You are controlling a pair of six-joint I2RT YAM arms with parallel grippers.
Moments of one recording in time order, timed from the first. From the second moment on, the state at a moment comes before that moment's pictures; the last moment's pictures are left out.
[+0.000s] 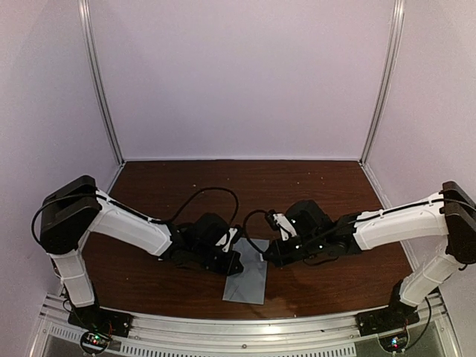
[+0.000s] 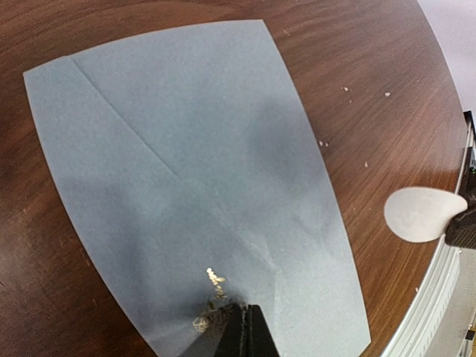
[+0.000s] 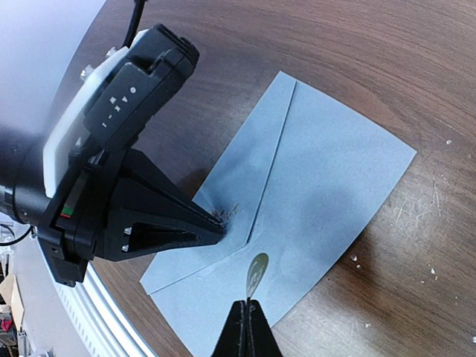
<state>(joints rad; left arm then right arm) -1.04 1.84 0.90 0.08 0.21 -0.64 0.97 1.51 0.77 -0.05 -0.16 0.63</state>
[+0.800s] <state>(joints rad) -1.04 1.85 0.88 0.12 0.21 -0.64 1.01 1.72 0.88 -0.08 -0.19 0.60</state>
